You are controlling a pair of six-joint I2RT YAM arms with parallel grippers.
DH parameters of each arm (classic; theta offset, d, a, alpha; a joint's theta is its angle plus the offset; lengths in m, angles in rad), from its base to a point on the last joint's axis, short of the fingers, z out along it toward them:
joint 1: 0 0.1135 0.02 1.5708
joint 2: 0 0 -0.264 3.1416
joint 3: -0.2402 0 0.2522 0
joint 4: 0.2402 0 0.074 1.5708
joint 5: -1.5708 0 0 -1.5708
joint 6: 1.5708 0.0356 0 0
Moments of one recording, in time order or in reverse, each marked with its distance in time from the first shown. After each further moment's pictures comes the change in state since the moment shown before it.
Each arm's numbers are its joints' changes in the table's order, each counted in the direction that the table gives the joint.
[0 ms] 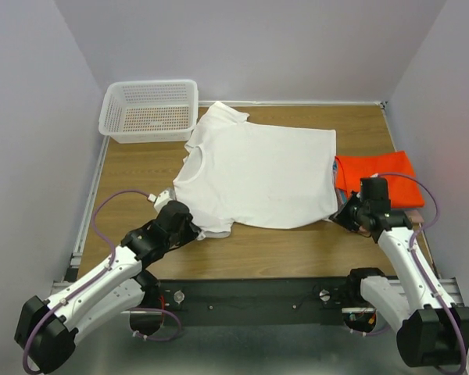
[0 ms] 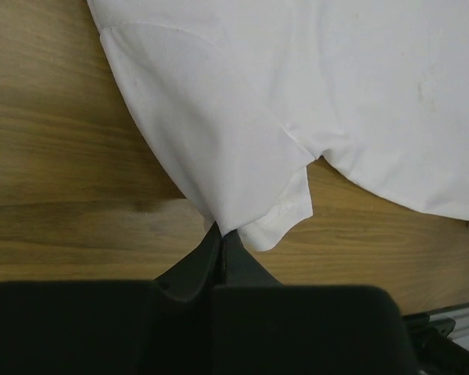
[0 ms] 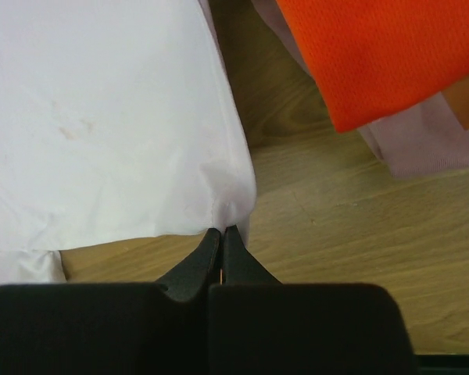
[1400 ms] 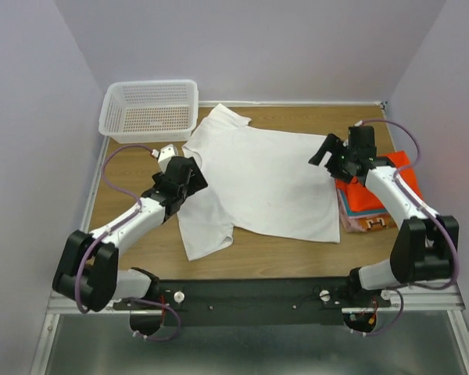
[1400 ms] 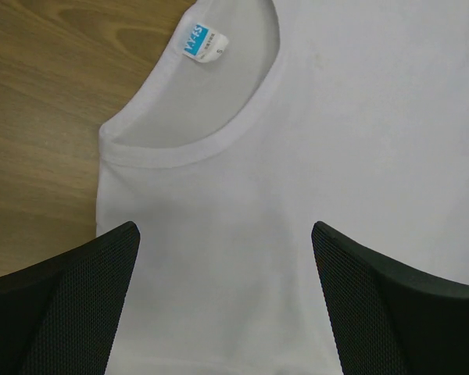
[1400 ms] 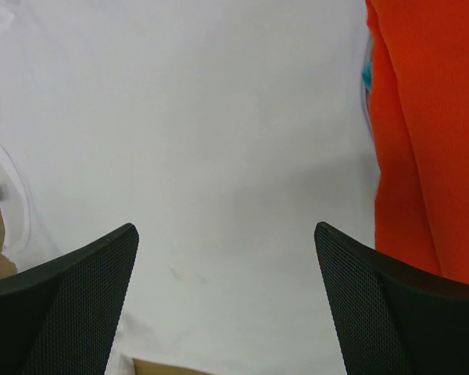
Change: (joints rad) left arm 0.230 -0.518 -0.283 -0.353 0.153 0.340; right arm 0.036 -0.523 -0.400 -0.246 0.025 -0.084
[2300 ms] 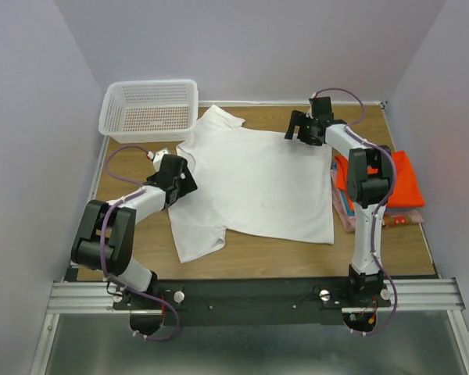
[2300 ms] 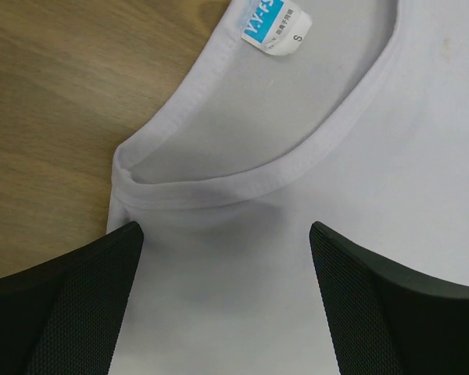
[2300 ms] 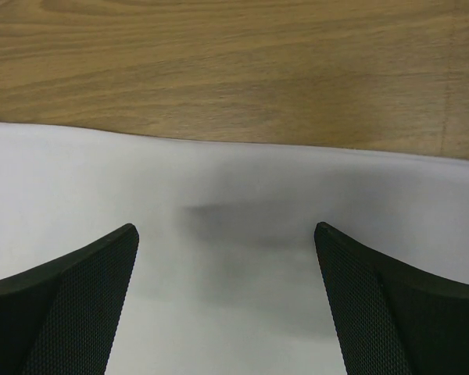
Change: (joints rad) left arm 0.180 -0.272 -0.024 -0.062 -0.112 0.097; right arm 0.081 -0.879 -0.772 -0.124 -0.005 -0.269
